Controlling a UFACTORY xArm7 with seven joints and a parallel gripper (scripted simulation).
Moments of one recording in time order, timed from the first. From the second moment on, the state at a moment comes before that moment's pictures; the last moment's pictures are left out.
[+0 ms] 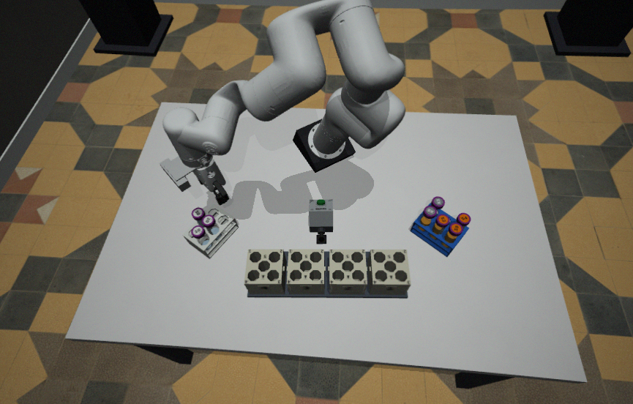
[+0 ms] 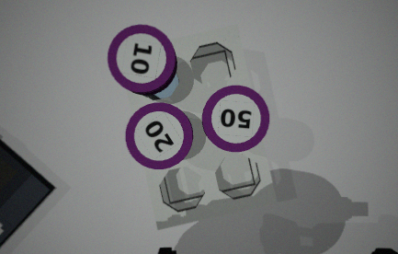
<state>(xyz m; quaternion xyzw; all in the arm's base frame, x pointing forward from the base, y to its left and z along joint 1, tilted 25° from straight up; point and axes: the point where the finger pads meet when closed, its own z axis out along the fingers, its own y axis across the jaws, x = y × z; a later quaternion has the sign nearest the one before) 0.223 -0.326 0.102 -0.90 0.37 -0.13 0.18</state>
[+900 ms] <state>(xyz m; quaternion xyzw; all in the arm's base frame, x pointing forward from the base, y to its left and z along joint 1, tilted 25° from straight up) 0.221 -0.327 0.105 -0.90 0.37 -0.12 0.18</state>
